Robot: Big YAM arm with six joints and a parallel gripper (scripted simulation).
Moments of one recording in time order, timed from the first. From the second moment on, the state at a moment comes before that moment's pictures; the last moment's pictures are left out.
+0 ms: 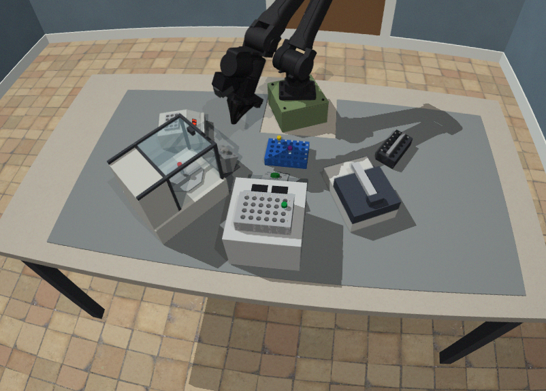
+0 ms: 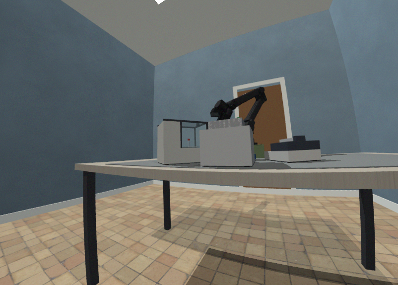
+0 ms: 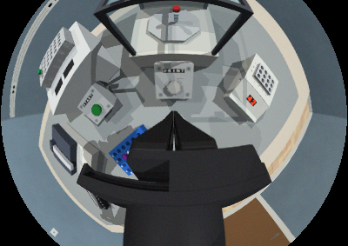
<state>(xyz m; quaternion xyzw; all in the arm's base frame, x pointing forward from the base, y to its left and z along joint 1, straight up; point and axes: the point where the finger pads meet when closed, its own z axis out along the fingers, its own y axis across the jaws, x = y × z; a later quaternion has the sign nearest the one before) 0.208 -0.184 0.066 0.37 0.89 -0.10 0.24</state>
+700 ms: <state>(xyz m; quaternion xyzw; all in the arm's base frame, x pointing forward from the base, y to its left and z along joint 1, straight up) 0.218 -0.195 0.038 0.37 0.89 -0.10 0.24</state>
